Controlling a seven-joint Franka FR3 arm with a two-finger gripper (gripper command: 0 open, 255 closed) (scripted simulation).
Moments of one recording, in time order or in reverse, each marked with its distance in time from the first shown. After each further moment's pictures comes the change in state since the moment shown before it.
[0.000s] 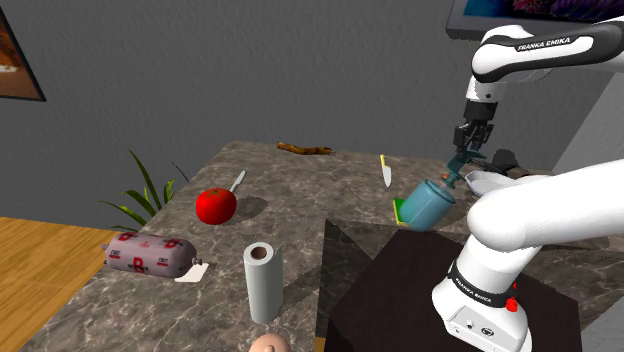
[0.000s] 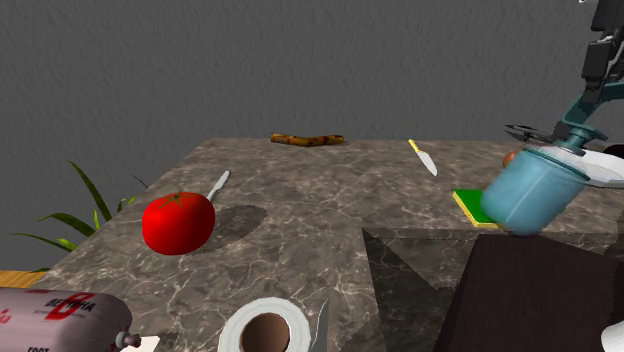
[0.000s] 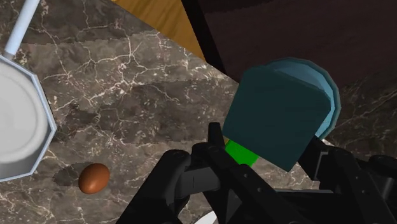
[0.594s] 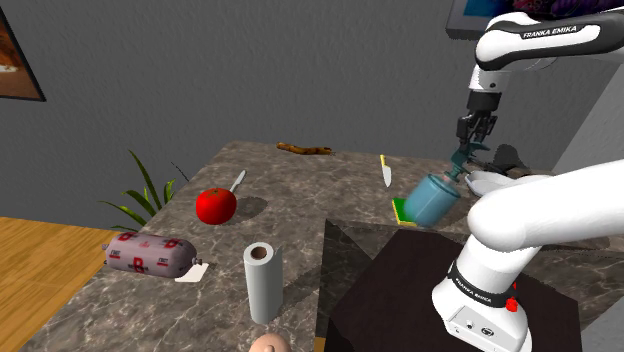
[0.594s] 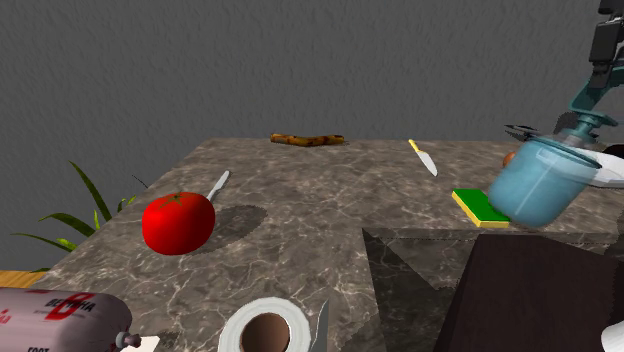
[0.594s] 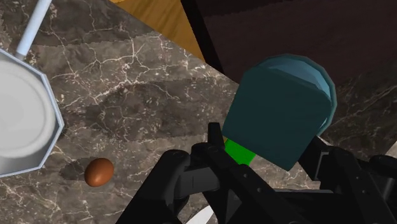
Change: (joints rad) arm 0.006 -0.004 0.026 0.061 0.022 -0.068 -0.005
